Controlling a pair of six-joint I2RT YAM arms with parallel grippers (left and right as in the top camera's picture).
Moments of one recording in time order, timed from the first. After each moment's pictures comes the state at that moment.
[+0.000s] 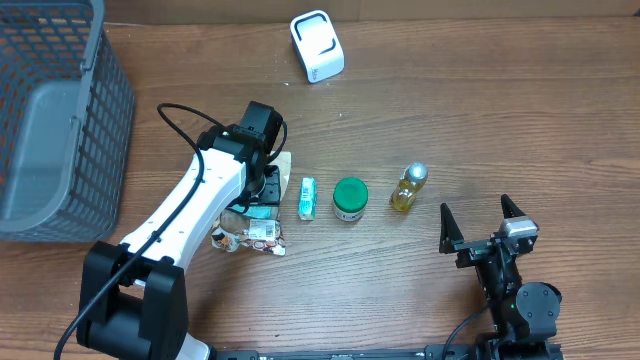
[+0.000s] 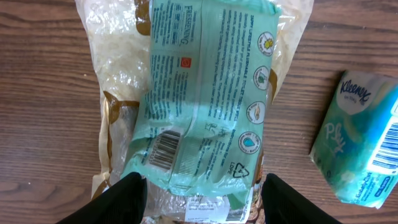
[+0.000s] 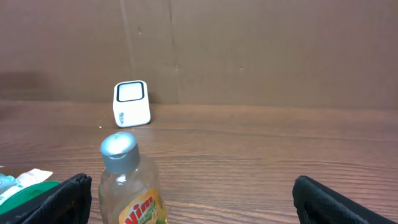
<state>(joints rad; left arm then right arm) -0.35 1.70 1.23 -1.00 -0.11 -0.38 0.05 0.01 0.02 -0.03 -0.11 0.04</state>
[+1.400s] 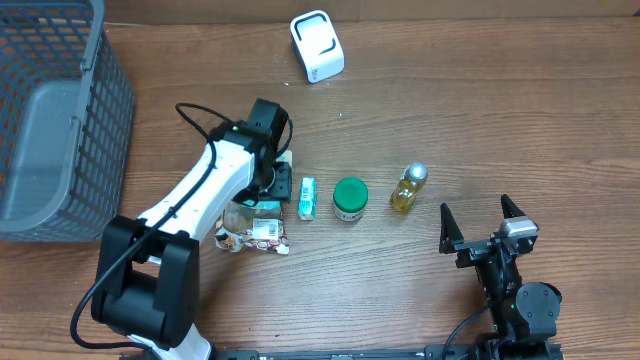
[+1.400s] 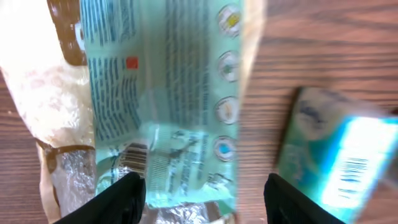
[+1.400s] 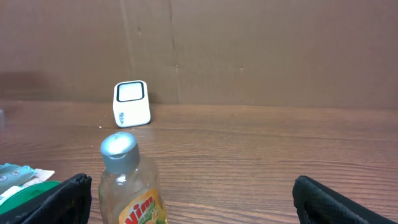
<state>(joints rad) -0.34 1.80 1.28 -0.93 0.01 -0.34 0.05 0.01 0.02 -0.03 -0.10 0.04</state>
